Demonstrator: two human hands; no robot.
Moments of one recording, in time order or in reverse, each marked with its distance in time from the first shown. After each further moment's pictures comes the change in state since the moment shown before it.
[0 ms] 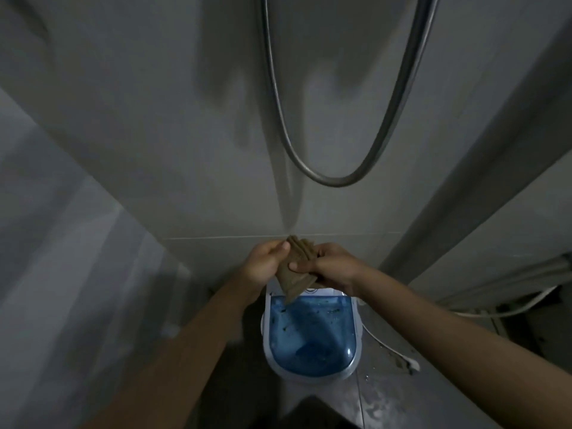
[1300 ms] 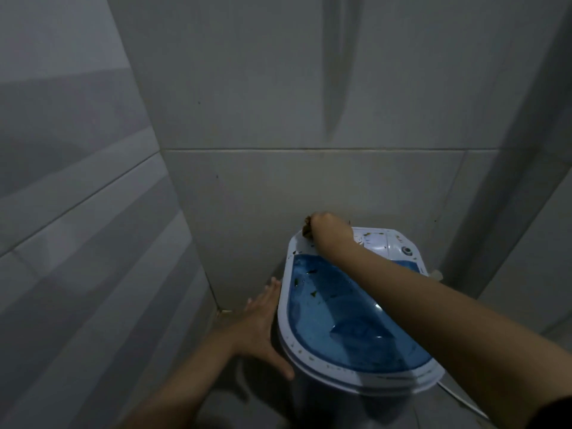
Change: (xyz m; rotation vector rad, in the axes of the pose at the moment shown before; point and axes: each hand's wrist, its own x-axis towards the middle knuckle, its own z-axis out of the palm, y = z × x) left_hand 0.036 -0.362 -0.073 1.153 -0.221 0.252; right_hand 0.215 0.204 0.044 -1.423 0.650 -0.481
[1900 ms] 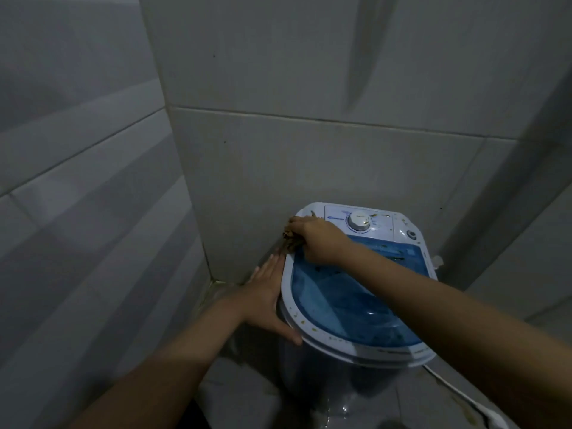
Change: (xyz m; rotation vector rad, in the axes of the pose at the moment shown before) left_hand 0.015 -0.010 0.016 0.015 0.094 0.042; right_hand -0.035 -0.017 0.026 0.042 -0.168 -0.410
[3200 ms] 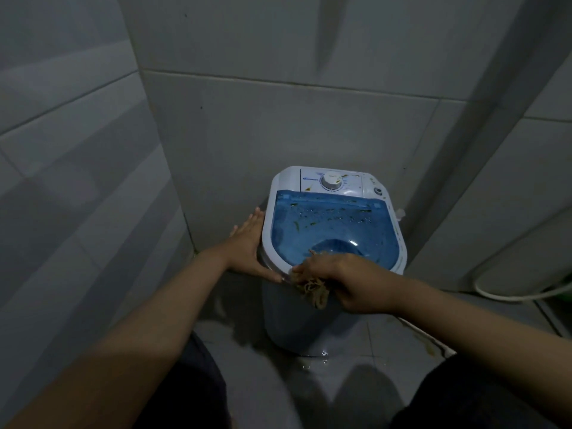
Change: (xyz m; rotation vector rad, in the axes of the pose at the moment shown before) left_hand -0.004 0.002 0.001 -0.033 0.070 0.001; right_hand -0.178 -0.016 0.023 0.251 -0.008 -0.242
